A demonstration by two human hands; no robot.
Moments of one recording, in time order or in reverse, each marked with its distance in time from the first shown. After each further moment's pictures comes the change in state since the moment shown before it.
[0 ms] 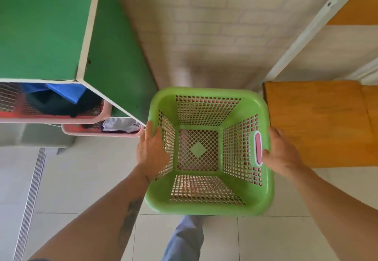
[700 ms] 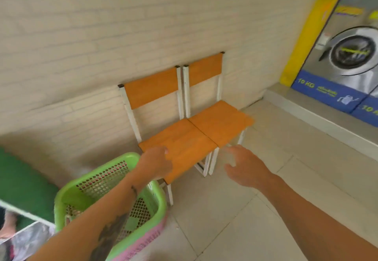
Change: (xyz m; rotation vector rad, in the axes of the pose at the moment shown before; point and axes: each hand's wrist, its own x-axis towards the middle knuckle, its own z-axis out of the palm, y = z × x) left_hand -0.301 0.342 -0.101 0.122 -0.141 0.699; right_hand -0.405 0.200 -0.143 0.357 0.458 0.192
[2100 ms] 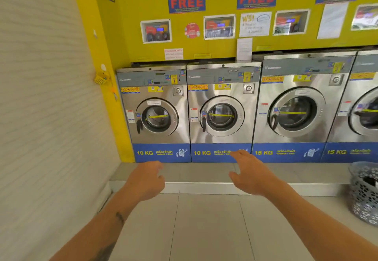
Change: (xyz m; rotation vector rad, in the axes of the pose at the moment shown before) left_hand 0.323 0.929 0.215 0.141 -0.038 0.904; right_hand 0.037 0.712 -0.508 -0.066 0.609 0.680
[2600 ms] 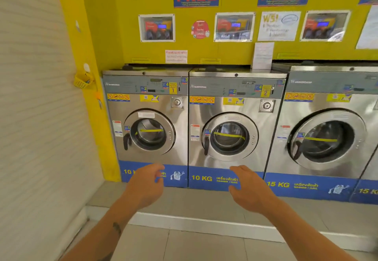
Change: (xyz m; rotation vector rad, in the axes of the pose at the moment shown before) left_hand 0.324 0.007 0.061 -0.230 0.127 0.022; right_hand 0.320 0.087 0.042 0.069 -0.027 -0.017
